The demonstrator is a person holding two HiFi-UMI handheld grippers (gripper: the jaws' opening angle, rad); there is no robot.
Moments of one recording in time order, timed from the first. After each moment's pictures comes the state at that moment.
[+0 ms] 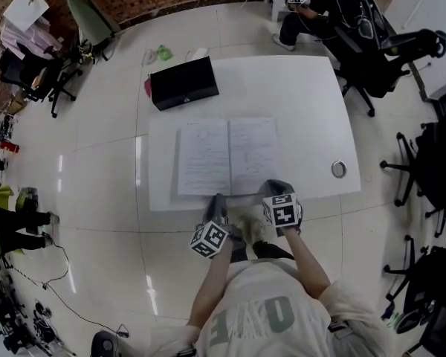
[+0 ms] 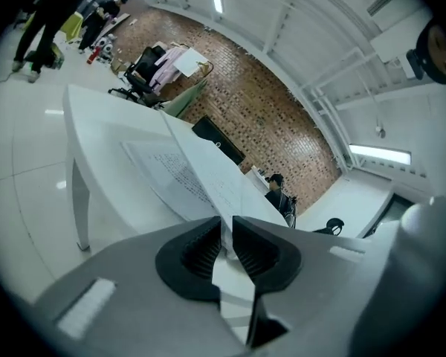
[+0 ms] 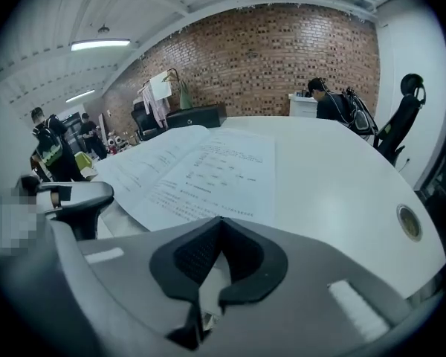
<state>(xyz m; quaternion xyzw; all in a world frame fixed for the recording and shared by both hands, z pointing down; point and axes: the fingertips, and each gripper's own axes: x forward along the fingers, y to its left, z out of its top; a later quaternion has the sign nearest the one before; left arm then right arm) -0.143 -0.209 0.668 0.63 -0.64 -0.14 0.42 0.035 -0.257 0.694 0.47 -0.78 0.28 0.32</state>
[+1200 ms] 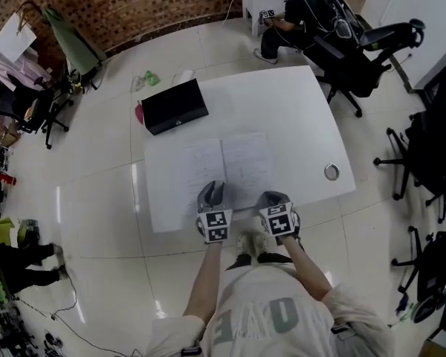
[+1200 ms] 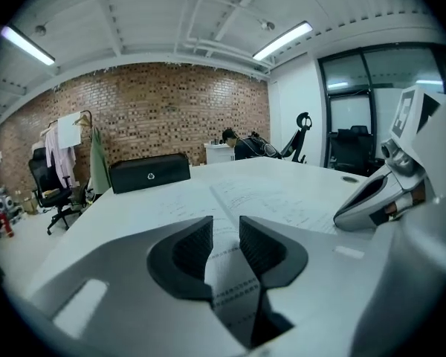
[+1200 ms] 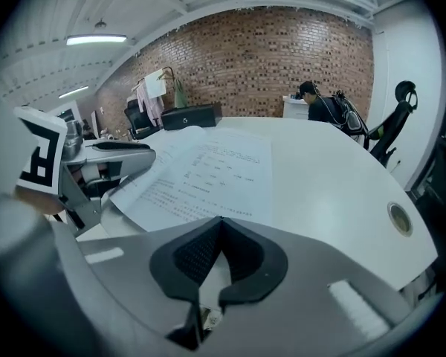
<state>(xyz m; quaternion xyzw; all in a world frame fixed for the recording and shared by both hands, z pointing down) -0.117 -0.303 0.650 0.79 -0.57 0.20 0.11 0.031 -0.260 0.691 0.49 -0.77 0.25 0.32</state>
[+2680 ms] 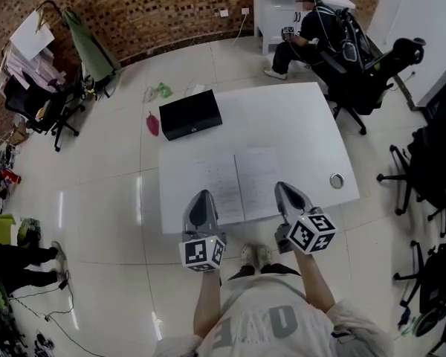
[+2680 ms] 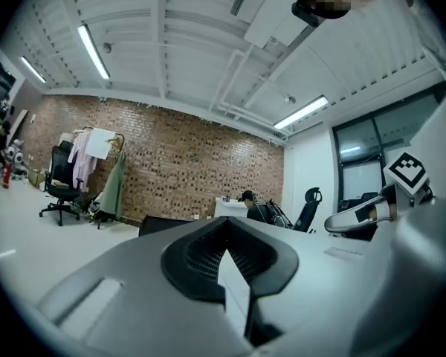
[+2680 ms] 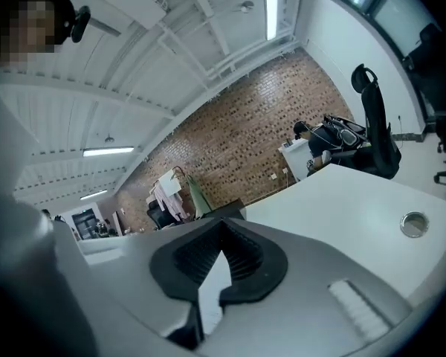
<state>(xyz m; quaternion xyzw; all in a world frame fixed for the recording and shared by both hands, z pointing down) -0.179 -0.247 0.463 0.78 -0.62 -0.04 0.07 0.020 -0.259 0.479 0.50 -0.82 0.28 -0.05</state>
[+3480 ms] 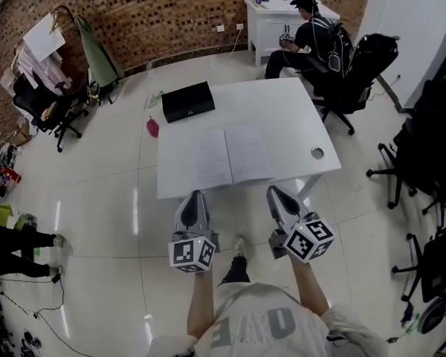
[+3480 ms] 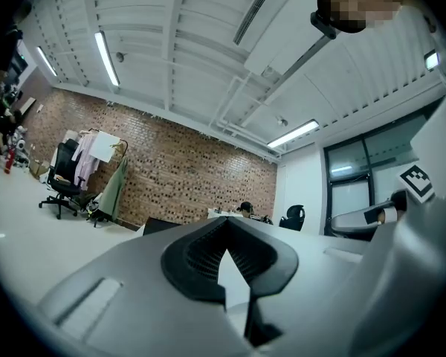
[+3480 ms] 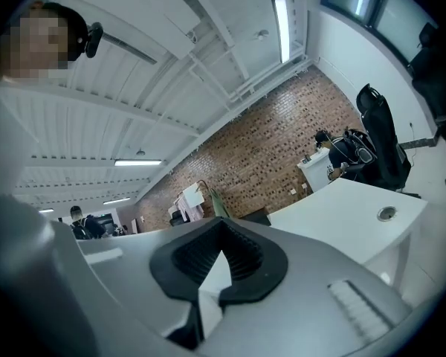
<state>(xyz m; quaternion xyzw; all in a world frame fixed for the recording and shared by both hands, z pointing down) -0.176 -0.090 0.427 0.79 -0.60 -0.10 0.06 0.018 -0.085 0.423 0.46 -0.86 0.22 -0.11</state>
